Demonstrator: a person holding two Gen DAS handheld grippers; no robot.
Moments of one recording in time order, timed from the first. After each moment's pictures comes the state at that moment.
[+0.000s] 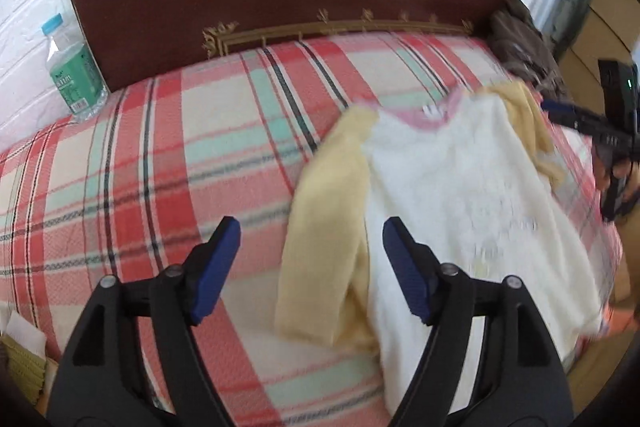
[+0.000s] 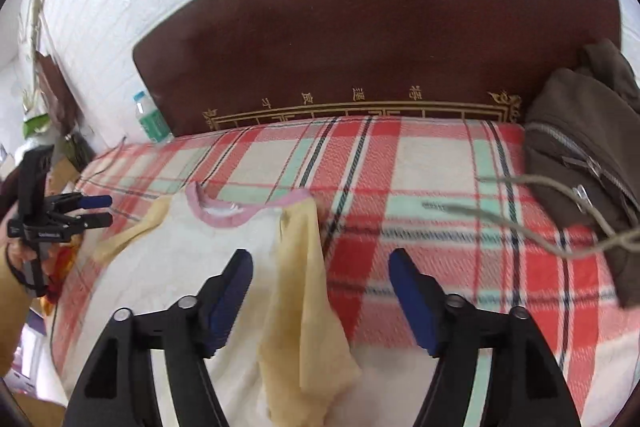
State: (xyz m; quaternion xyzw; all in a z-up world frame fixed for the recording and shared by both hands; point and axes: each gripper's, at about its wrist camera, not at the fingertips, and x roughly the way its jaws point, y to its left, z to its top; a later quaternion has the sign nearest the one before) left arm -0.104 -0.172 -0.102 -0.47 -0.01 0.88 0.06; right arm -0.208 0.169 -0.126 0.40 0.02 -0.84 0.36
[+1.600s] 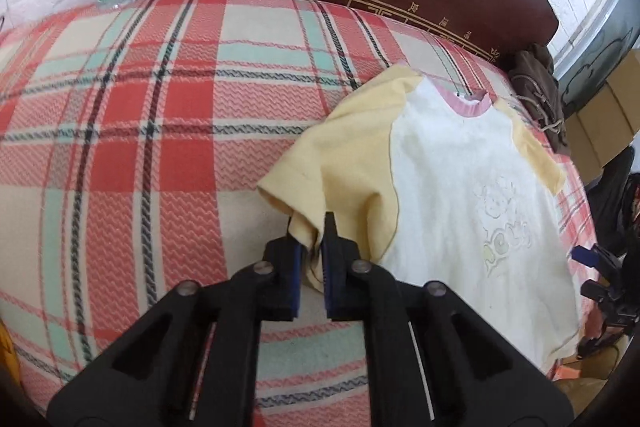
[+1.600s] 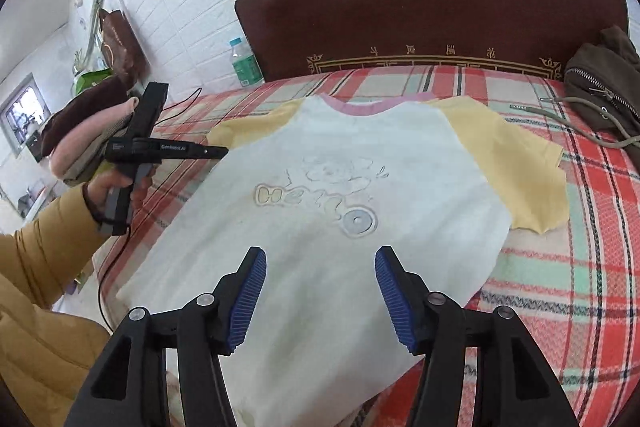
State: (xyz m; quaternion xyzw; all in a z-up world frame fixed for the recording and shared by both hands) left arm -0.080 -0.204 -0.146 -0.47 -0.15 0.87 0.01; right arm -0.040 0.165 -0.138 0.40 0.04 -0.81 0.44
